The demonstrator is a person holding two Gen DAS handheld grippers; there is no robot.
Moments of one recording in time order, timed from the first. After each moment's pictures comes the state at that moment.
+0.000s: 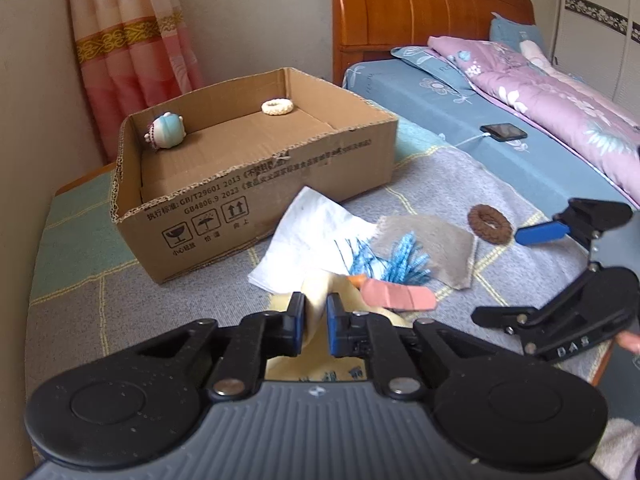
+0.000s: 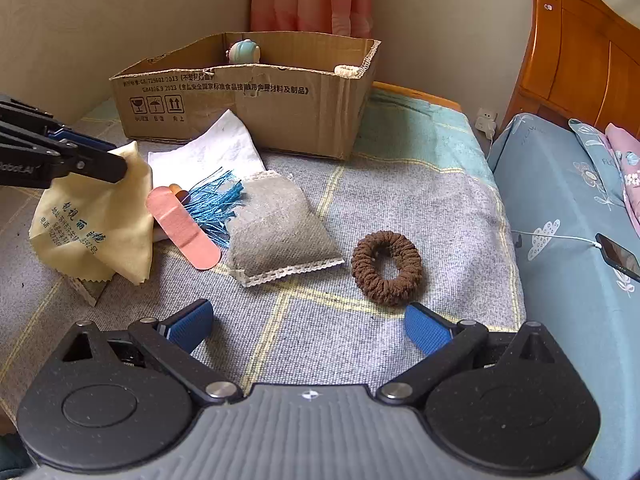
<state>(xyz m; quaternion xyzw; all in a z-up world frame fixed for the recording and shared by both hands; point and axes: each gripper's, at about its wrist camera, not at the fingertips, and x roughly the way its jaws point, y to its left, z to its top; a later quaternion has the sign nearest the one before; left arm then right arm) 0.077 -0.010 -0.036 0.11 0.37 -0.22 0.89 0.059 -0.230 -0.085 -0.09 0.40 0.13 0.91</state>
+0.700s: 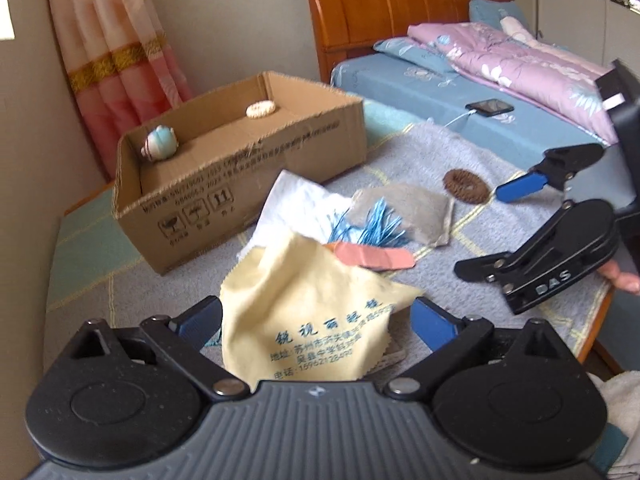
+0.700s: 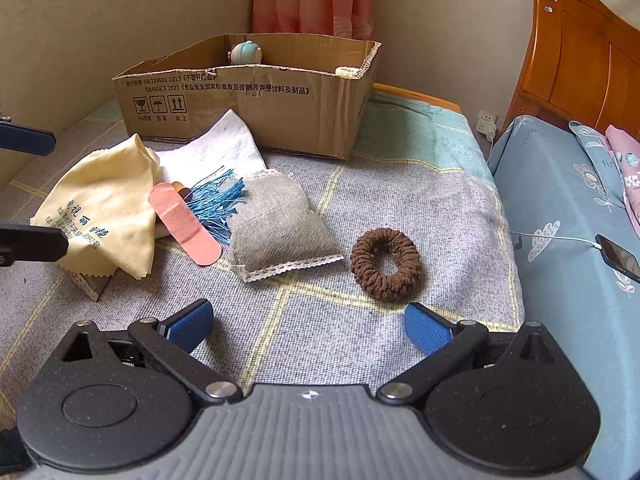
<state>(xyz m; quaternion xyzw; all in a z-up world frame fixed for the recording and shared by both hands) 0.045 -0.017 -0.045 0.16 0.36 -0.21 0.90 0.055 -0.231 -0.086 -0.09 0.39 0.13 0.91</state>
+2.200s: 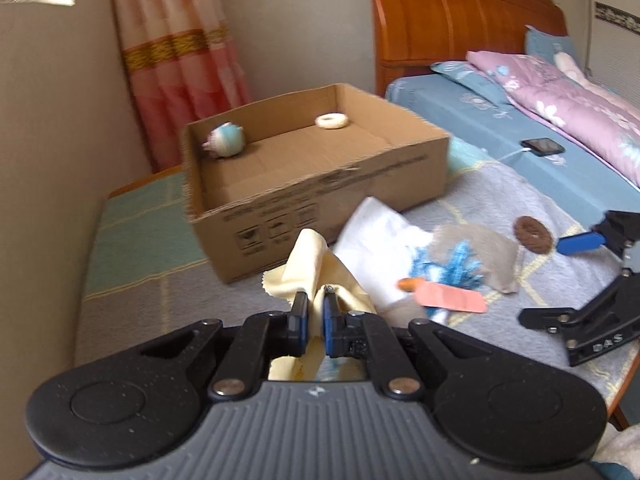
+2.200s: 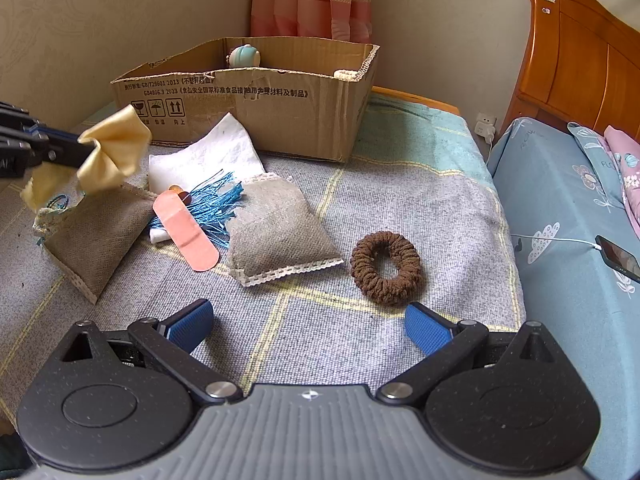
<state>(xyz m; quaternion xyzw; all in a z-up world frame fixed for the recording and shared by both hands) 0.077 0.024 -0.028 0.11 0.35 -0.15 0.92 0.055 -0.232 -0.088 -0.09 0.39 0.13 0.91</state>
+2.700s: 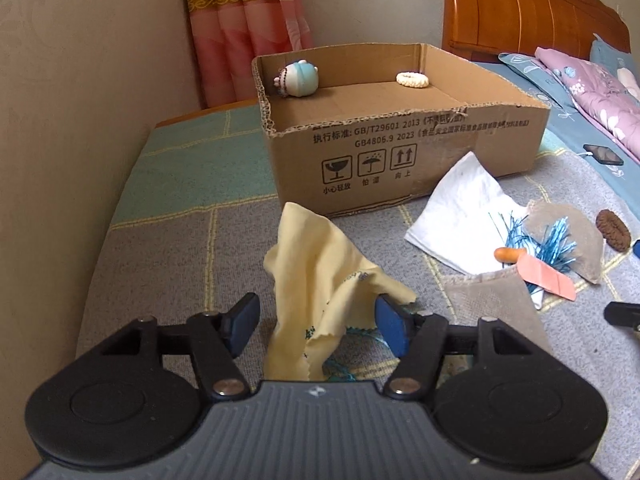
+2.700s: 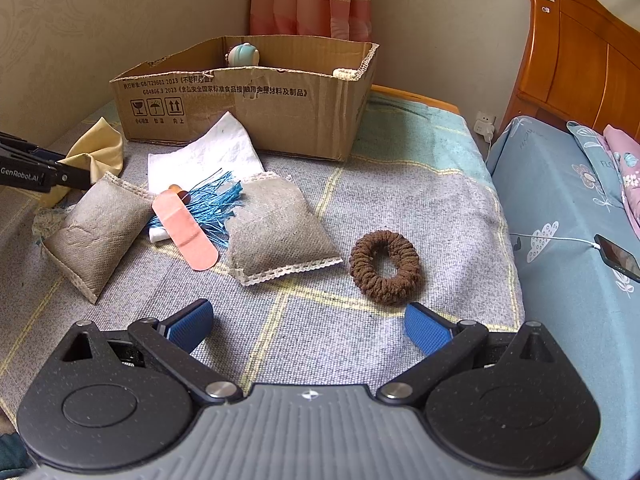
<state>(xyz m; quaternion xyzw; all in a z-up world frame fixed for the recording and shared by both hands) 0.100 0.054 -0.073 0.07 0.39 -0.07 0.91 0.055 -0.232 -0.088 -0.09 0.39 0.12 0.91</state>
